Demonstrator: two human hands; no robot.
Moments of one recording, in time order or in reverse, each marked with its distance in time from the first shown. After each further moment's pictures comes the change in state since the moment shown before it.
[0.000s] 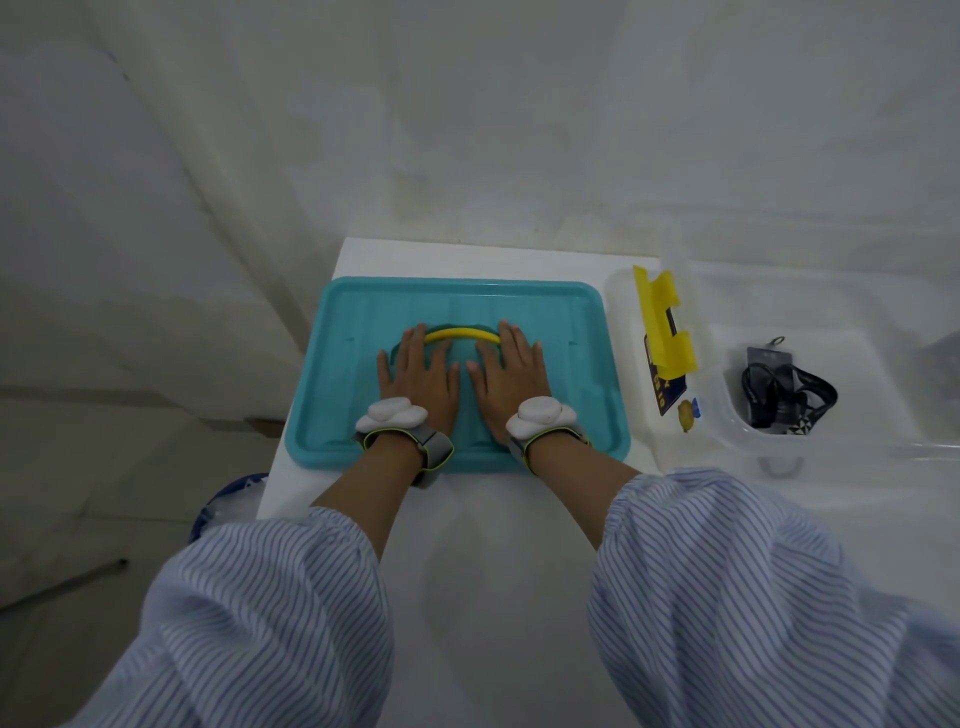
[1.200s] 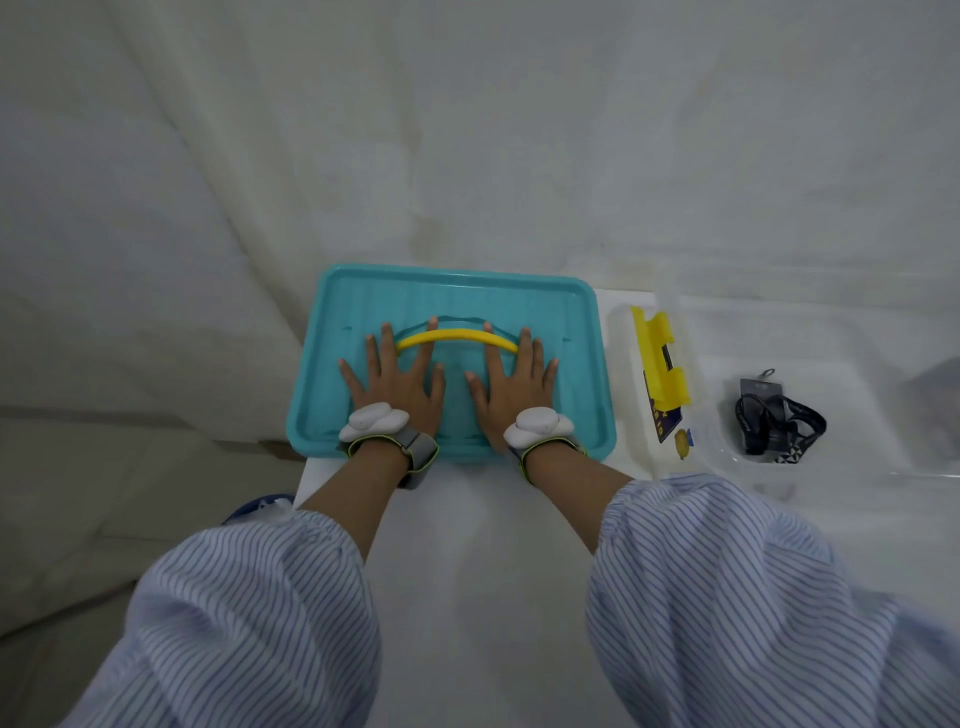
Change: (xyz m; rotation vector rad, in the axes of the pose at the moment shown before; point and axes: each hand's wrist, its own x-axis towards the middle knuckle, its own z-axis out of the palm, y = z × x) left_hand 0.000 -0.018 -0.053 0.043 0.100 -0.055; right_hand 0.003 -0.028 -0.025 -0.001 0.068 0.084
